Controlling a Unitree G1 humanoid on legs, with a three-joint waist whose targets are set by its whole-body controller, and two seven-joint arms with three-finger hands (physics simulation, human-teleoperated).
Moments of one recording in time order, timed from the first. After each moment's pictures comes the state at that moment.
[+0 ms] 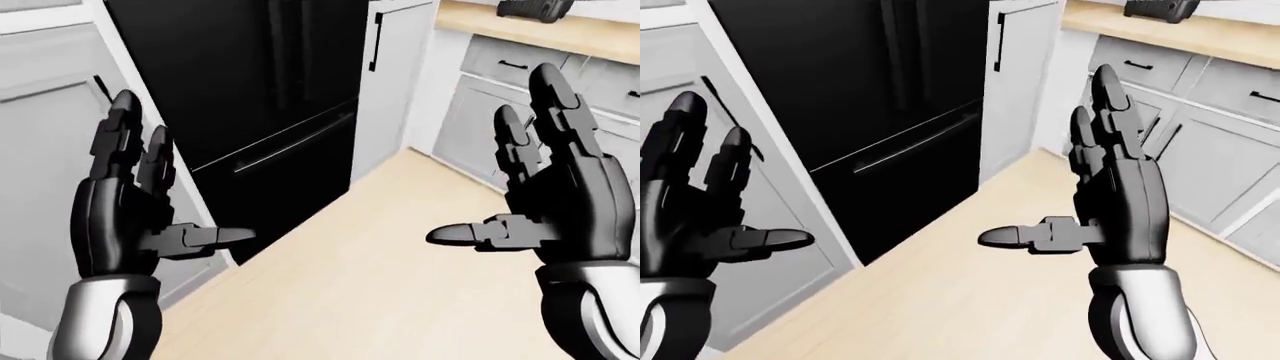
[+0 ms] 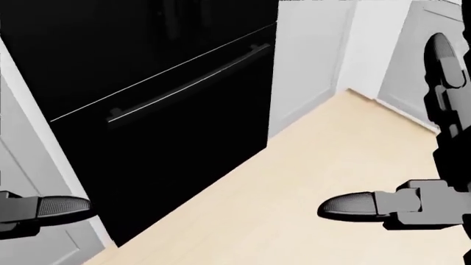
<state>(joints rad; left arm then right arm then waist) -0.15 0.16 0.32 -0.98 -0.33 0.82 0.08 -0.15 -0.50 -0.21 -1.03 0.67 0.77 -0.46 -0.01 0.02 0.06</state>
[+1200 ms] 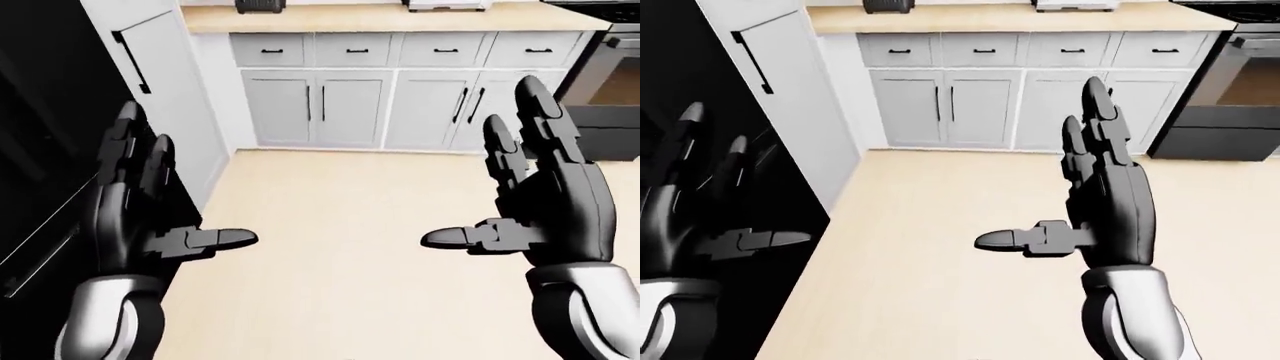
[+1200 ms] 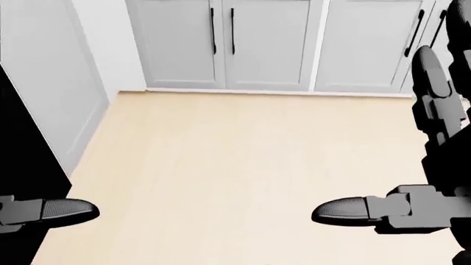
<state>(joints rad) -0.12 0.14 0.32 -0.95 -0.29 0.79 0.05 -0.14 -0.42 -0.20 -1.02 0.59 0.80 -0.39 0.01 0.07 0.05</state>
